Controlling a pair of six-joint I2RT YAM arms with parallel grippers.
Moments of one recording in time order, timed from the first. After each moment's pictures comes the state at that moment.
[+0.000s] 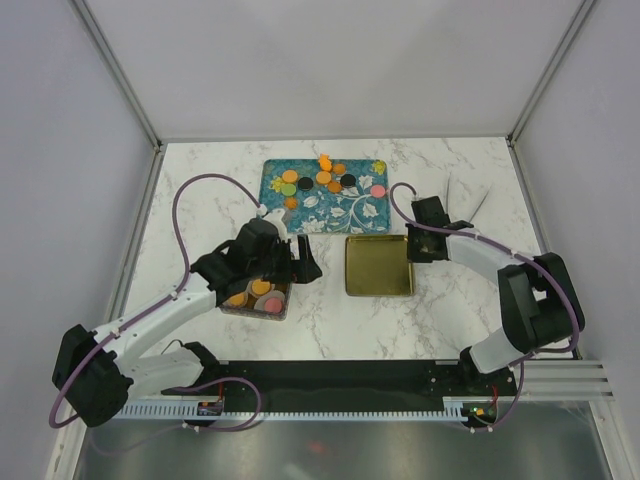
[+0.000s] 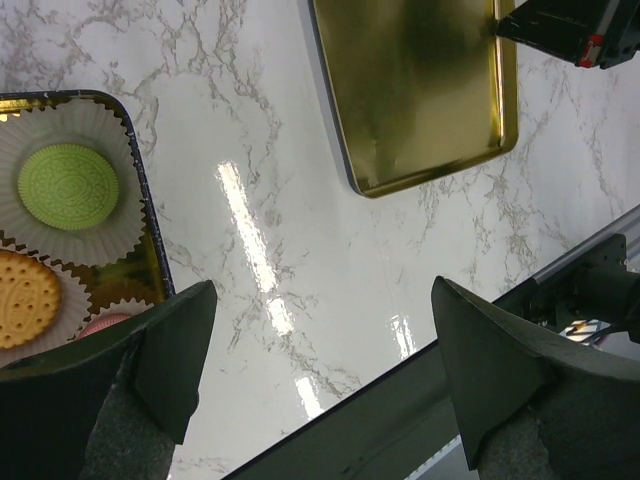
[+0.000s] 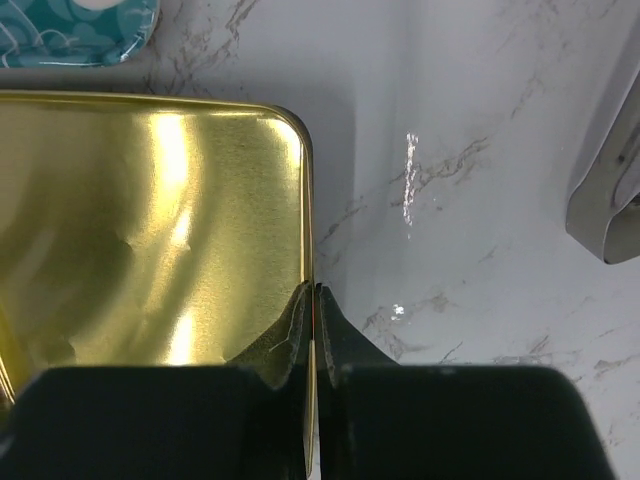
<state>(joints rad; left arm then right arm) -0.70 1.10 0.78 -0.39 0.09 -0.62 0.31 1.55 0.85 -0.36 0.07 0.34</state>
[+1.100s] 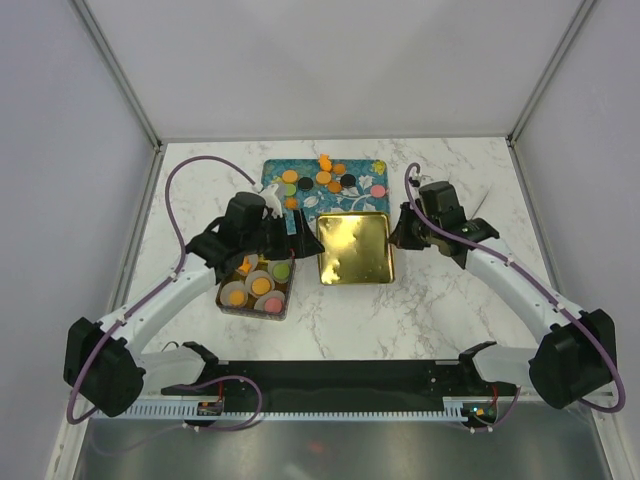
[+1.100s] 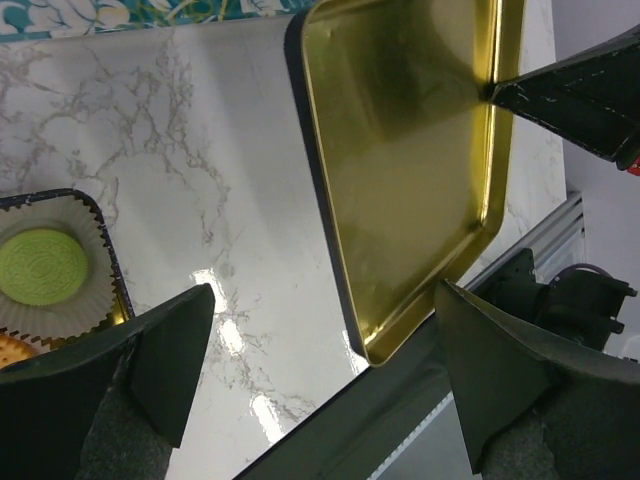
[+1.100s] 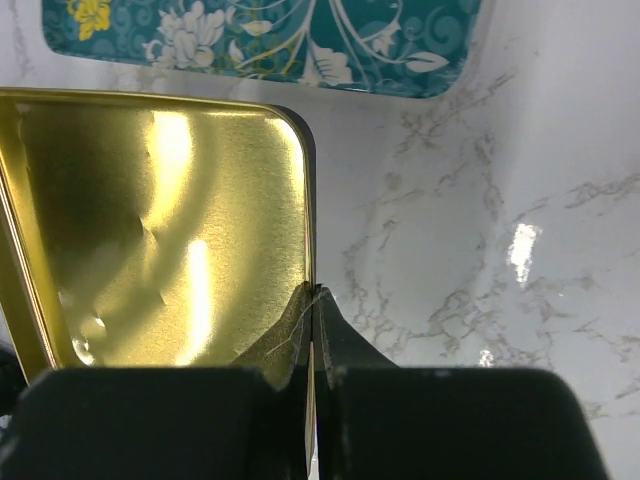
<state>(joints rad) -0.55 1.18 0.92 -0.37 0.29 -0.59 0.39 1.26 0.97 -0.50 -0.13 0.44</state>
